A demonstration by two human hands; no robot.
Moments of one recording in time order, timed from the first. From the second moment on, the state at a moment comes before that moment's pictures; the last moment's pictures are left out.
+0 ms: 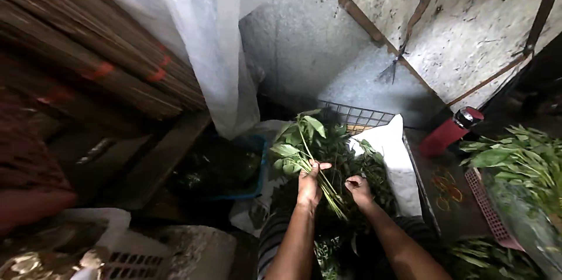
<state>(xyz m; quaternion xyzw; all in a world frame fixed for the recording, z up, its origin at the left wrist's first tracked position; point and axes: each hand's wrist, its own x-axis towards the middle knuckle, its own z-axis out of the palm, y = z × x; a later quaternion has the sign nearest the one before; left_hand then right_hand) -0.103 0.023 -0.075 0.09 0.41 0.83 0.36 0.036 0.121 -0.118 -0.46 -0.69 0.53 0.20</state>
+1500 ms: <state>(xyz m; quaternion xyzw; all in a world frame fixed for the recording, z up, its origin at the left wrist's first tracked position) -0.119 0.026 -0.074 0.43 0.82 0.11 0.36 0.085 0.173 -0.179 -0.63 -0.69 0.32 -0.13</state>
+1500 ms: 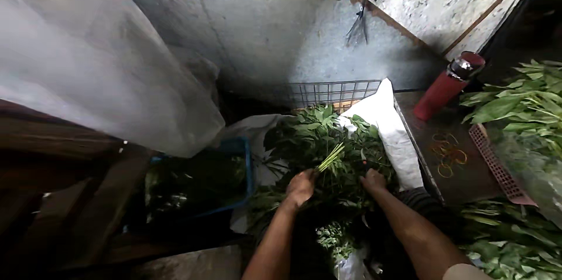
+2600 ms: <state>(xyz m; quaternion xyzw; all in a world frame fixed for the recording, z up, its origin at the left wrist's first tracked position) -0.100 0.056 -0.075 0.46 0.70 0.15 0.52 0.162 0.097 -0.129 -0.37 -0.64 0.67 0.02</state>
